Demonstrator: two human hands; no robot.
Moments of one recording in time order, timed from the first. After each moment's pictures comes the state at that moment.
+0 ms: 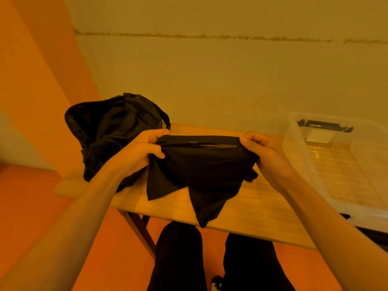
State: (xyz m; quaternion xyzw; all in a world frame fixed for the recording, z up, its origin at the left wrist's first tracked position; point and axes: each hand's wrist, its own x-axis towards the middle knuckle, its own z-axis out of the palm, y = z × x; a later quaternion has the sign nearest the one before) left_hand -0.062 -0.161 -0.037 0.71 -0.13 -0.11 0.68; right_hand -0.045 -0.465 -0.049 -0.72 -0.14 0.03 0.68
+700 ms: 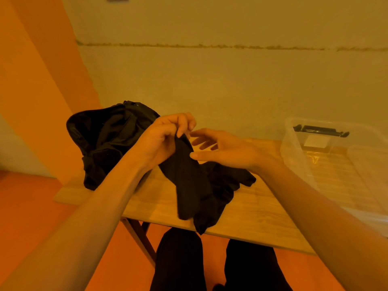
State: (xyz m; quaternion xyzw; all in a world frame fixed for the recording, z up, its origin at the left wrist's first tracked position) left_hand -0.053 -0.209 -0.001 0.64 -0.23 -0.02 0.73; right_hand -0.032 -0.402 0.000 -0.86 -0.27 0.15 0.41
